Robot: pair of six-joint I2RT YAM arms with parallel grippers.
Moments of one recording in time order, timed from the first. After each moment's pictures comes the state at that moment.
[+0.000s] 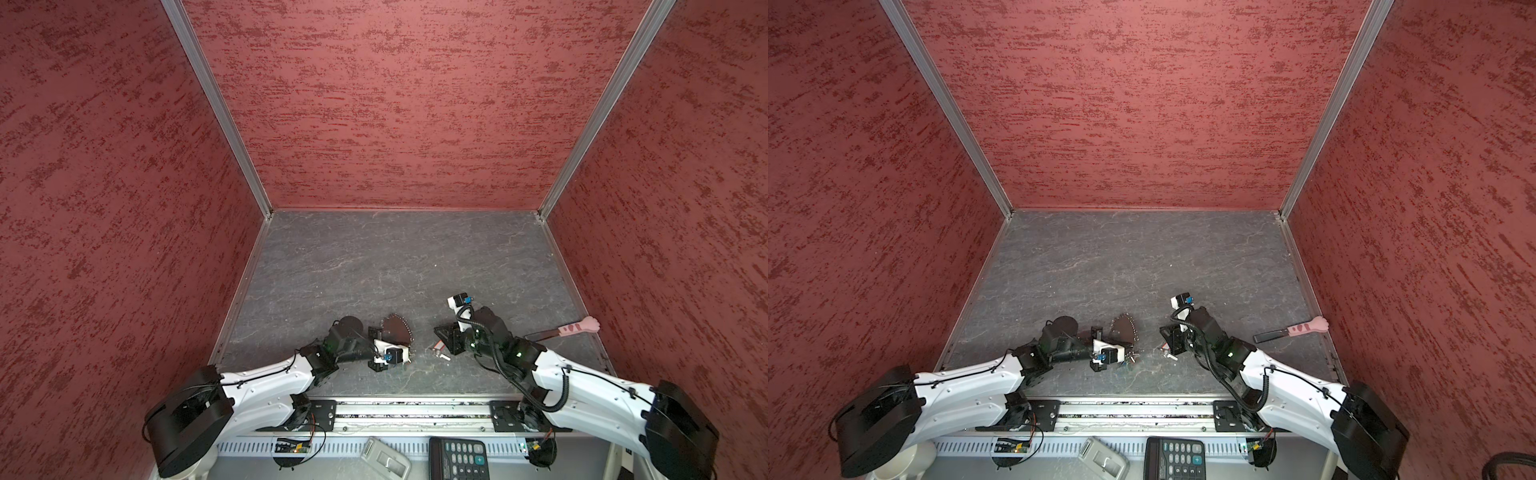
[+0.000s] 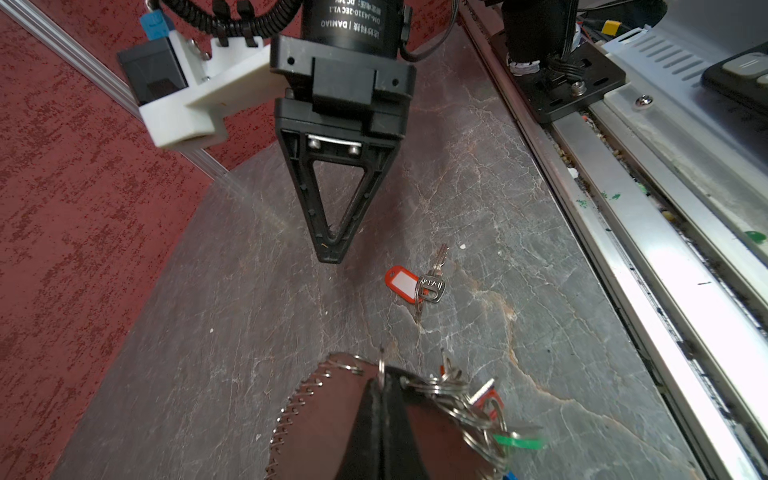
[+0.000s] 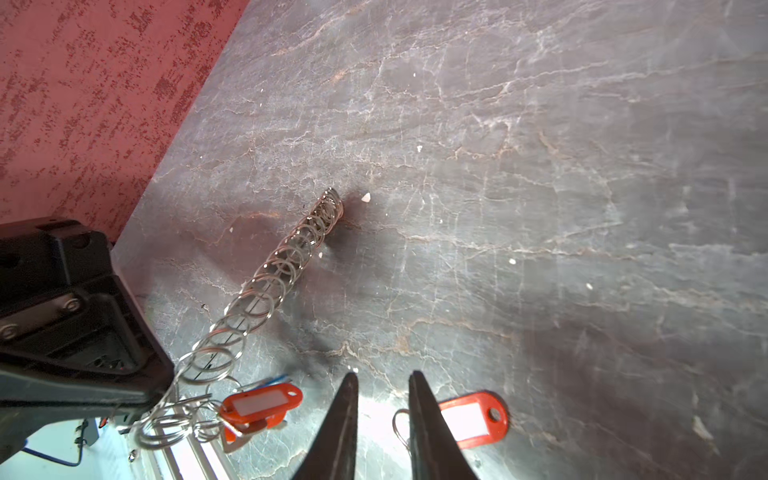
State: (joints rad) left arm -0.87 1.05 0.23 0.43 0.42 0.74; right arm 0.81 0.96 0.35 0.02 -0.10 0.60
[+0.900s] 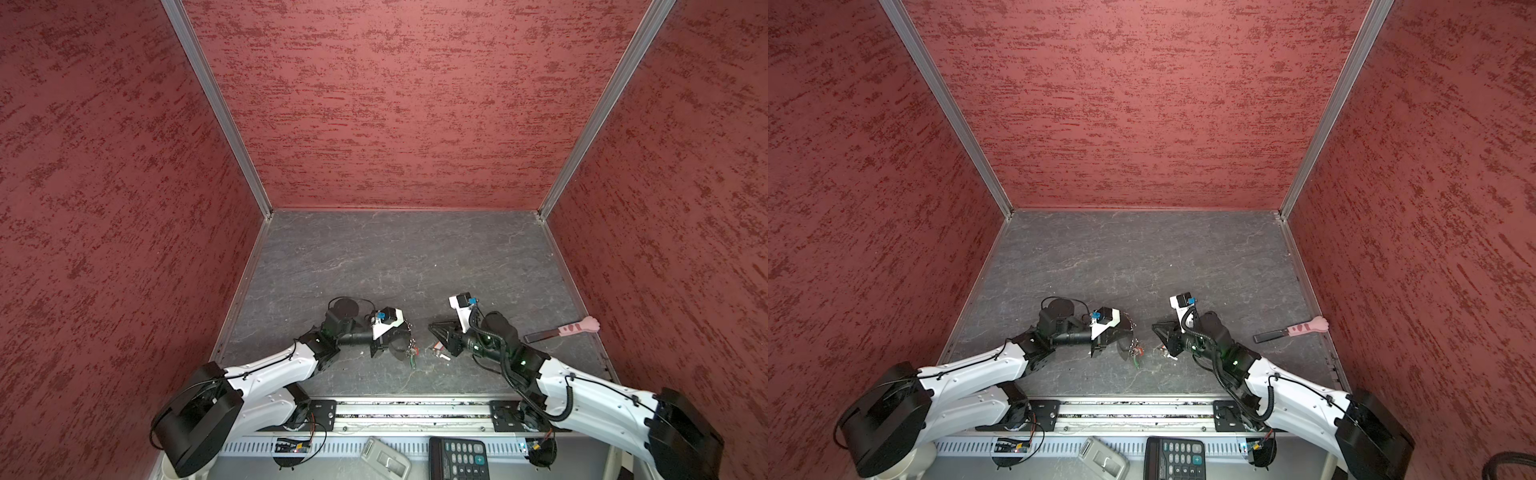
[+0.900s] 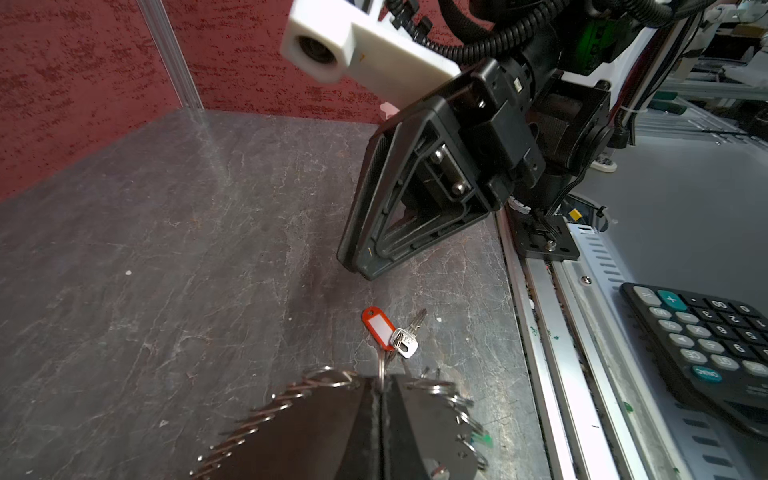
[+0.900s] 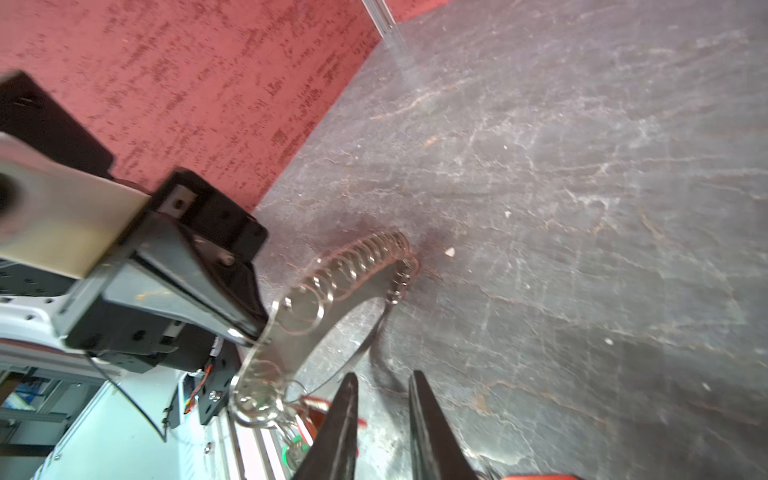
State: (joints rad) left arm -0.71 1.11 0.33 0.43 0.68 0.20; right arm 0.81 0.89 0.25 0.33 -0.23 0.59
